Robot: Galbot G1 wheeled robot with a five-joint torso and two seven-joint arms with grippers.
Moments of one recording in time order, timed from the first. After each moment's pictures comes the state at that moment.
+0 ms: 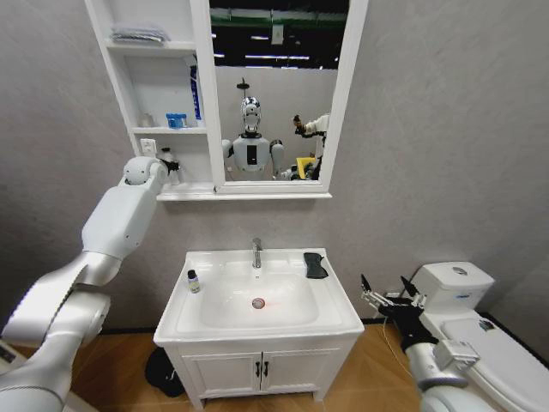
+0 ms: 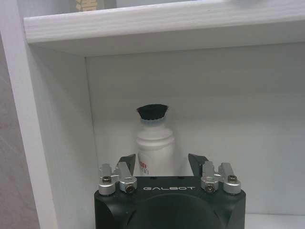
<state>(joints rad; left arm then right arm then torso) -0.30 -1.10 0.00 -0.95 -0.71 0.60 -0.25 -1.48 1.42 0.81 2.40 0.22 -0.30 0.03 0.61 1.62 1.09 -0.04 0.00</state>
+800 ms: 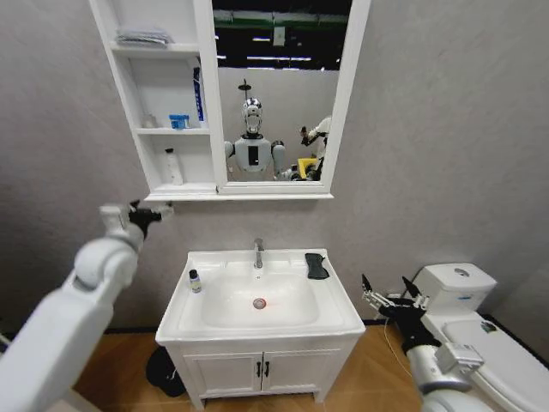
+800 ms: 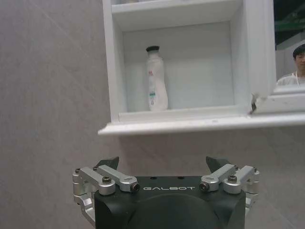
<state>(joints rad) 0.77 -0.92 -0.42 -1.91 -0.62 0.36 -0.38 -1.49 1.43 0.79 2.43 0.21 -0.30 0.03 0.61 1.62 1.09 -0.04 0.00</state>
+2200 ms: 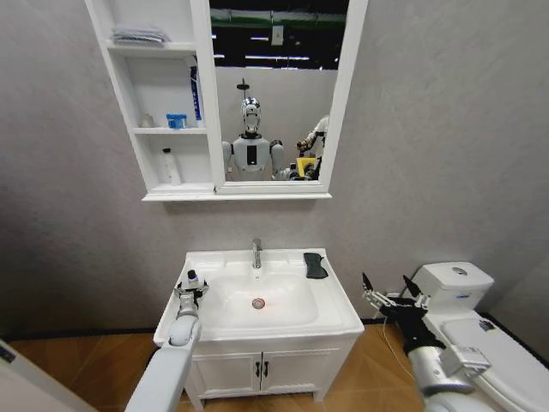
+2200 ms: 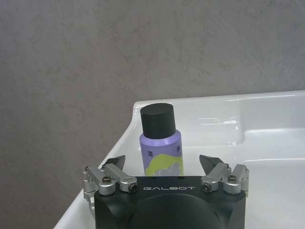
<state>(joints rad) 0.73 -1.36 -0.38 -1.22 -0.20 0.16 -0.28 -1.50 1.44 0.81 2.44 0.24 -0.29 0.03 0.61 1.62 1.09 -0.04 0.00</state>
